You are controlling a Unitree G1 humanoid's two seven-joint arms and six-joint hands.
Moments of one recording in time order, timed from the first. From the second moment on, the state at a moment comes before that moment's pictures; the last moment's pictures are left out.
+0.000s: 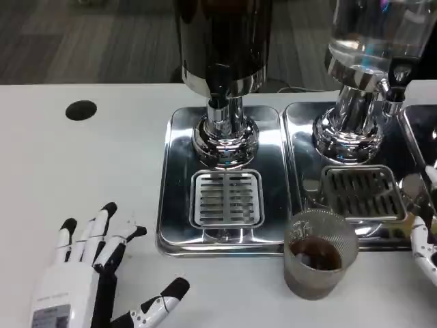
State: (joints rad) left arm 0.43 0.38 -0.25 0.04 0.87 -0.19 0.71; right arm 0.13 -0.42 0.00 0.34 -0.90 -0.26 -0.60
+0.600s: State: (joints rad) left arm 0.43 0.40 -0.29 0.05 0.96 -0.19 0.71; right arm 0.13 -0.52 0.11 0.42 -0.80 -0.33 -0.61
